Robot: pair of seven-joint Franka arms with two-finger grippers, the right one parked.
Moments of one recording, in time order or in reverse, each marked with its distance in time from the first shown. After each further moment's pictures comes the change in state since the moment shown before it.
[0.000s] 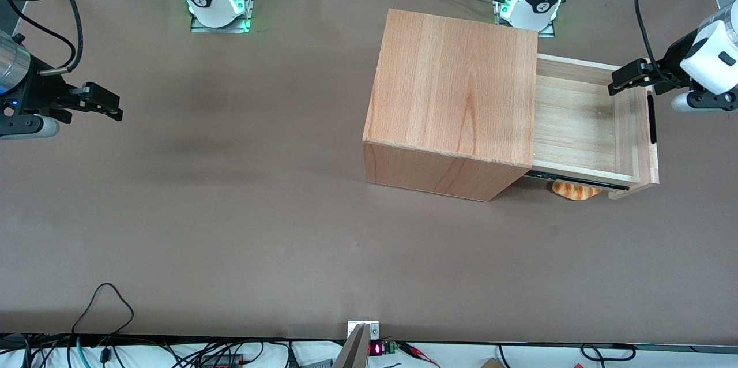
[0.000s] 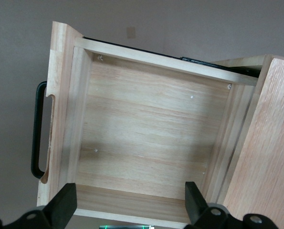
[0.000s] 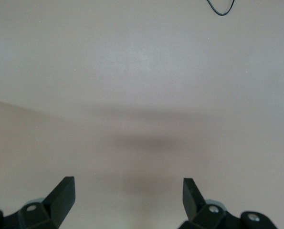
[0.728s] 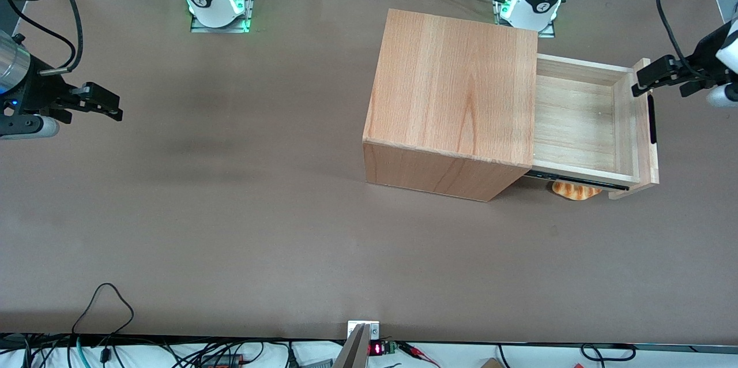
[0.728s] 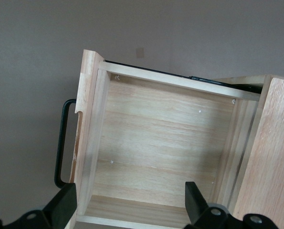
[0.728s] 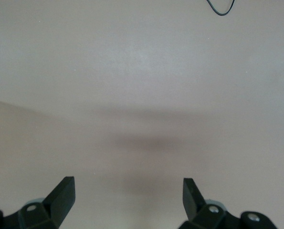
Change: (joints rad) arm 0.034 -0.004 0.008 0.045 0.006 0.021 0.056
